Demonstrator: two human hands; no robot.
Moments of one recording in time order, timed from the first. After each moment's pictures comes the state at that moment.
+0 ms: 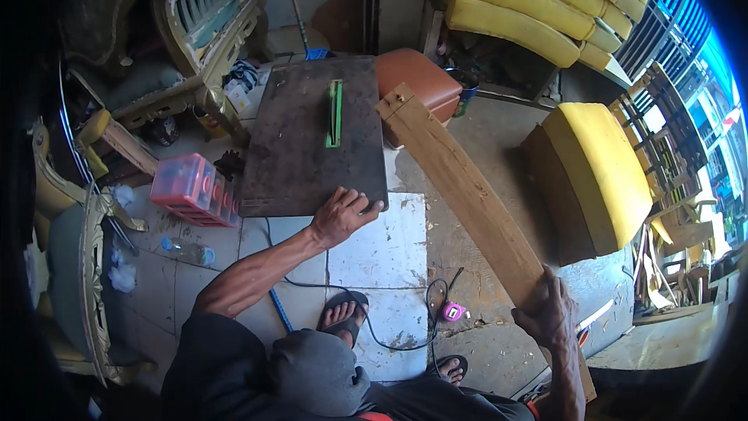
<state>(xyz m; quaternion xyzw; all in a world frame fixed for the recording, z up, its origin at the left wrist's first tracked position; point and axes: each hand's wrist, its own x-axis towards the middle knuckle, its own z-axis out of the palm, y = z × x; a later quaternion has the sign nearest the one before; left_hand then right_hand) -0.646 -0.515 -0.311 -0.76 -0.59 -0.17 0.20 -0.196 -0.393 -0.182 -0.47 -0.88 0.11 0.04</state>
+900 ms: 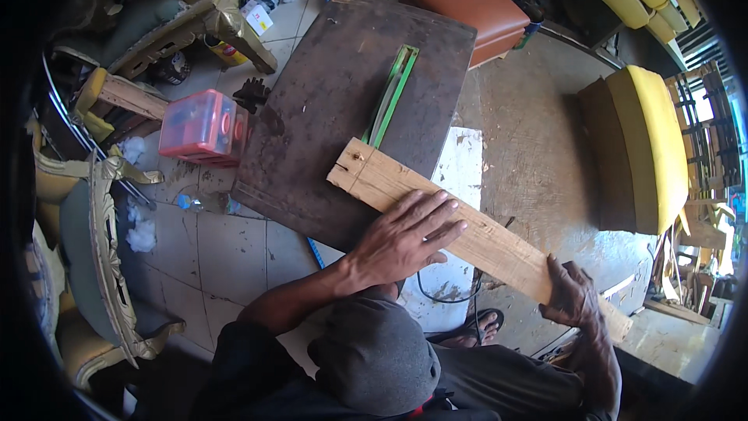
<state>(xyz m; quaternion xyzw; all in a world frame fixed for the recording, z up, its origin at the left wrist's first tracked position) -0.574 -0.600 -0.286 -0.73 -0.62 -0.29 -0.04 -0.230 -0.399 -0.215 -0.26 -0.94 0.18 -0.15</state>
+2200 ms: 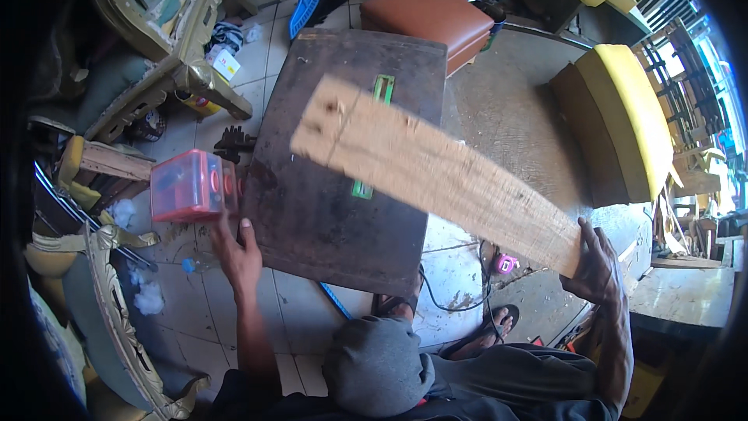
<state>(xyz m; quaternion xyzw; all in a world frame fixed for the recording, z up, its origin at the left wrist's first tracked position) -0.755 -0.734 -0.287 -0.24 -0.93 -0.26 0.11 -0.269 -0.401 -0.175 -0.40 -0.91 0.15 -0.03</state>
